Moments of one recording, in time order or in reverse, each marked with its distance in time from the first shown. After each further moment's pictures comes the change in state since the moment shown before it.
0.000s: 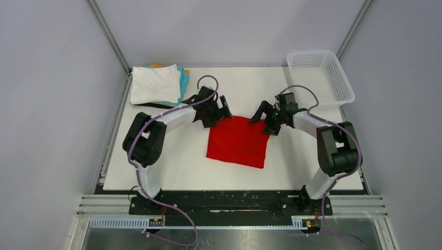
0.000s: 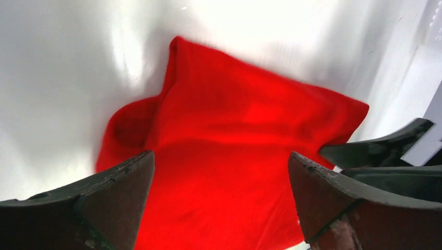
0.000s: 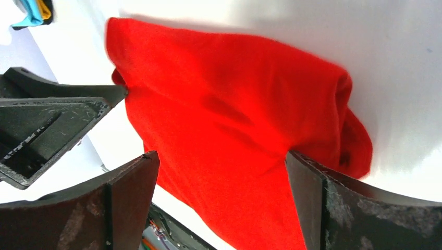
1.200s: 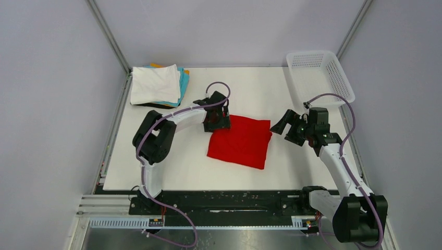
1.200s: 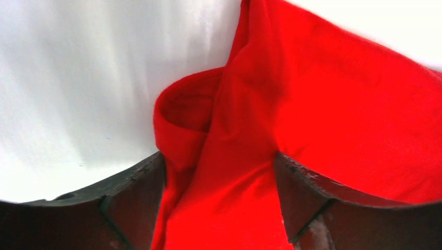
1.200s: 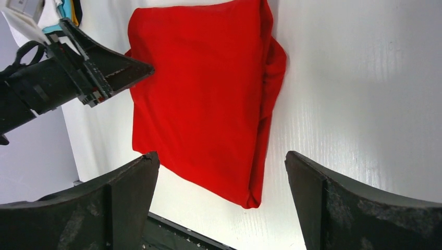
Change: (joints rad) left arm -0.077 0.019 0.041 -0.238 -0.221 0.112; right arm -0.181 -0.691 -0.269 -0.245 0.077 -0.185
